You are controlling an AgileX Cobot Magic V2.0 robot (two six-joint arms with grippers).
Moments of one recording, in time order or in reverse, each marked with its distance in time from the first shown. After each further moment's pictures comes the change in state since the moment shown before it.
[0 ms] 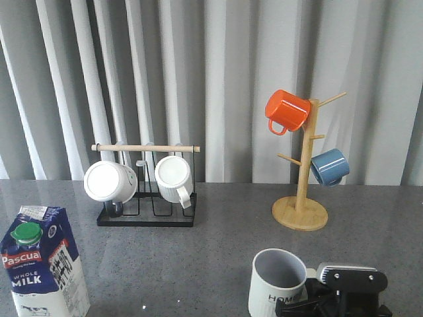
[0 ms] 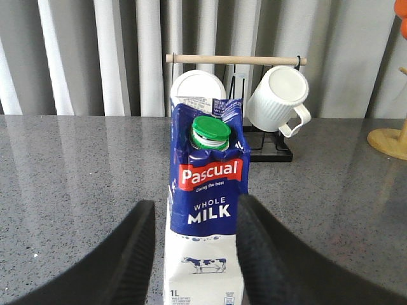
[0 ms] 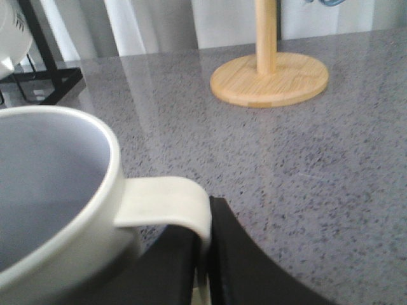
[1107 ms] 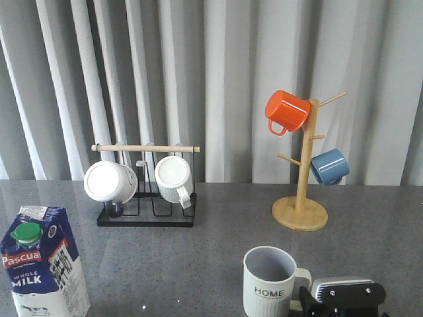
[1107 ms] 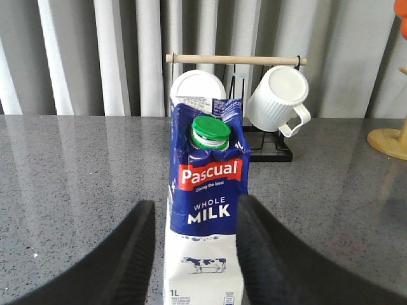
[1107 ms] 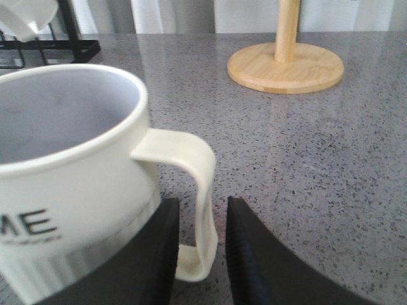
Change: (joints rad) left arm 0.000 0.000 0.000 0.000 0.000 0.000; right arm 0.047 -0.059 0.081 -0.008 -0.006 -0.076
